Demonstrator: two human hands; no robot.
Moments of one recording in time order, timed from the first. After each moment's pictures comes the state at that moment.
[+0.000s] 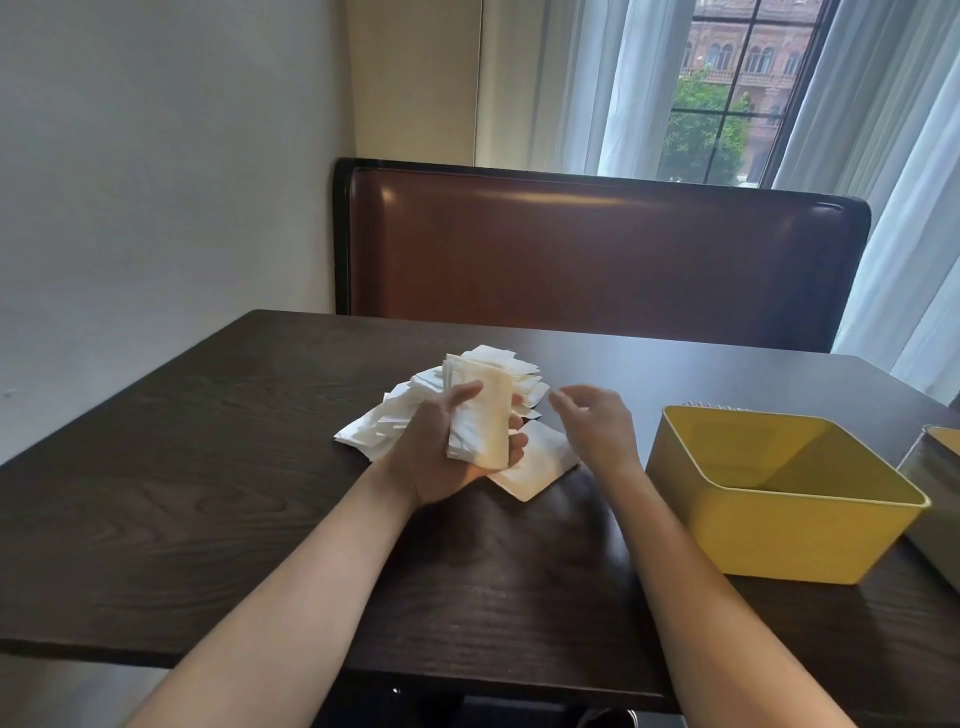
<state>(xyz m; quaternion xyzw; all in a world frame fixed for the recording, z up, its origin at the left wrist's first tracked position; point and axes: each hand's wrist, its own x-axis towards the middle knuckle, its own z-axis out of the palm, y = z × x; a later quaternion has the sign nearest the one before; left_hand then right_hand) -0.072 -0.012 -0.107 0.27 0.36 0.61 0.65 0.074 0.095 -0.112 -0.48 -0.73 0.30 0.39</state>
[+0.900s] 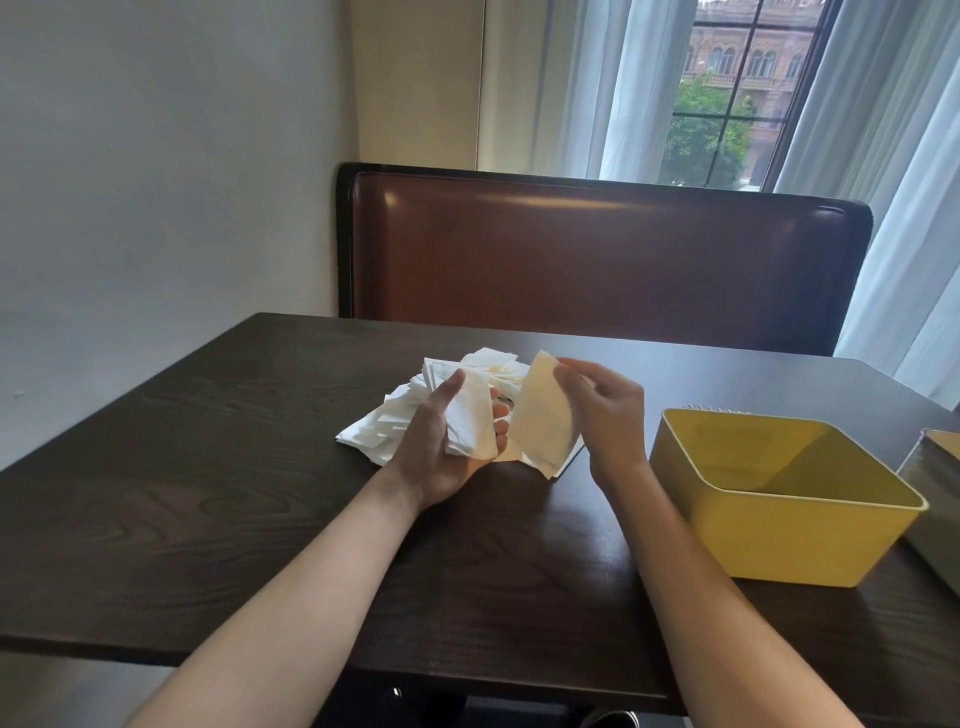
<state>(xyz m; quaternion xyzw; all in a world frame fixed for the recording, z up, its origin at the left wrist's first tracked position) -0.076 -0.003 -0.117 0.24 0.35 0.68 0.60 0.076 0.077 -0.097 -0.32 -0.61 0.46 0.56</state>
